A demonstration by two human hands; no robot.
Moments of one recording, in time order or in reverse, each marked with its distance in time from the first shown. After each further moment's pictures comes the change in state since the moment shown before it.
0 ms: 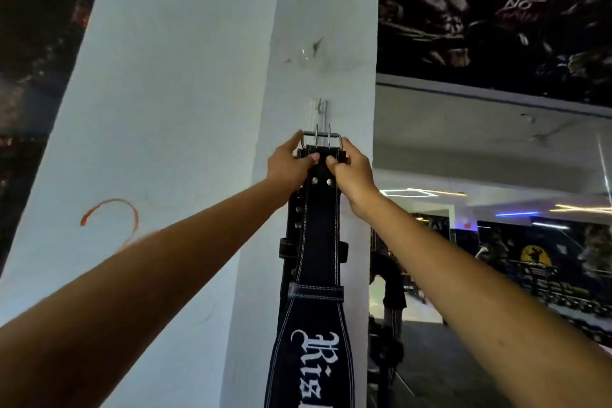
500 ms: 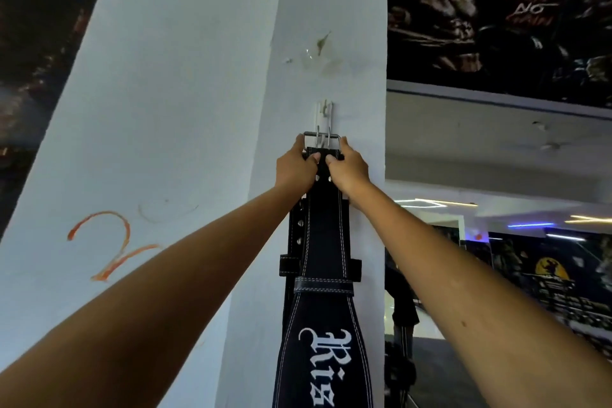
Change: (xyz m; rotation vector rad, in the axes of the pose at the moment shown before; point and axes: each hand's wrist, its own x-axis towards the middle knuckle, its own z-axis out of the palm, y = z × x) left_hand 0.061 -0.029 0.024 0.289 0.098 0.058; right_hand 0.066 0.015 0.021 -0.267 0.022 0.030
